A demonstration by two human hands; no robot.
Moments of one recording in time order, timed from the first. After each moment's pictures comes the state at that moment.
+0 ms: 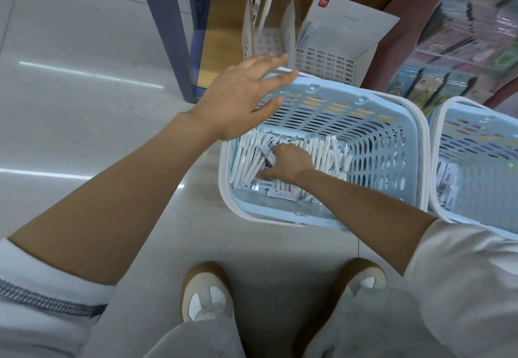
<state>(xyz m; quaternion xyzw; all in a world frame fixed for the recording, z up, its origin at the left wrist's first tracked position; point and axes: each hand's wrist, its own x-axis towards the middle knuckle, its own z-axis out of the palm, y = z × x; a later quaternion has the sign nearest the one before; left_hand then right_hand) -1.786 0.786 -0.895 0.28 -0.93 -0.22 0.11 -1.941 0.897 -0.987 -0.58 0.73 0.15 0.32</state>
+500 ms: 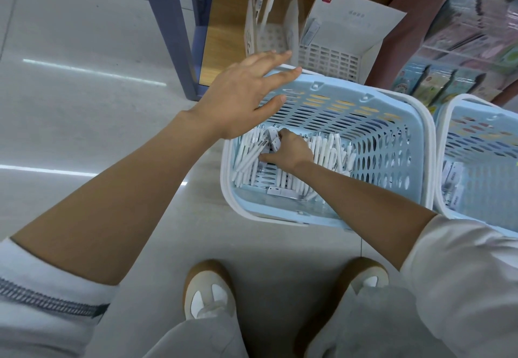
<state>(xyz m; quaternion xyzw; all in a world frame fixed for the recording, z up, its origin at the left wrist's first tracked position) -1.786 0.785 -0.897 0.28 -0.93 -0.22 0.12 -1.936 0.888 -0.988 -0.49 0.80 0.02 0.34</state>
